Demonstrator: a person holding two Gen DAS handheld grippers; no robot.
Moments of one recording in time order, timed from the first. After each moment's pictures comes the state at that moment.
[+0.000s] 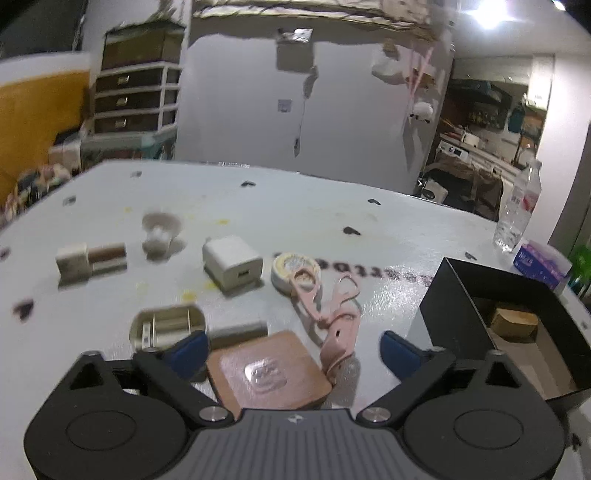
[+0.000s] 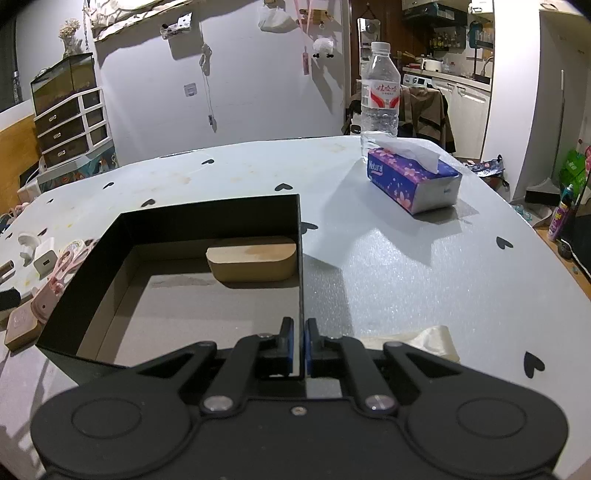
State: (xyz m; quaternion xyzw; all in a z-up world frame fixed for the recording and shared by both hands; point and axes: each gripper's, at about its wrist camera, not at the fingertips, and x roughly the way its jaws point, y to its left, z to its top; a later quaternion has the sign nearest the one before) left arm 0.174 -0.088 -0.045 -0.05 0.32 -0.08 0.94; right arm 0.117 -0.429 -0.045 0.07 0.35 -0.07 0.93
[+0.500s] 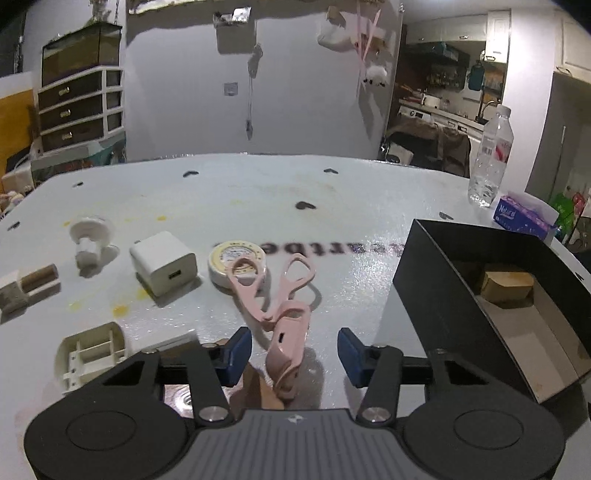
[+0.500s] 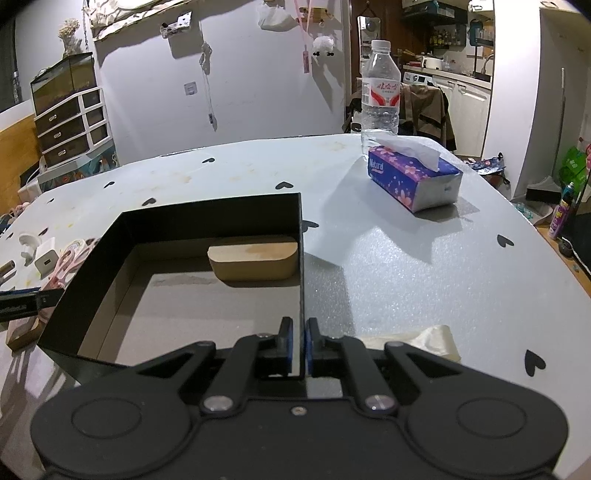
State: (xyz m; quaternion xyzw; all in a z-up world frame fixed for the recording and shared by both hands) left arm 0.208 -0.133 -0.071 0.02 0.34 -0.14 0.93; right arm 0.117 -0.430 -0.045 0.07 0.35 -0.07 0.93
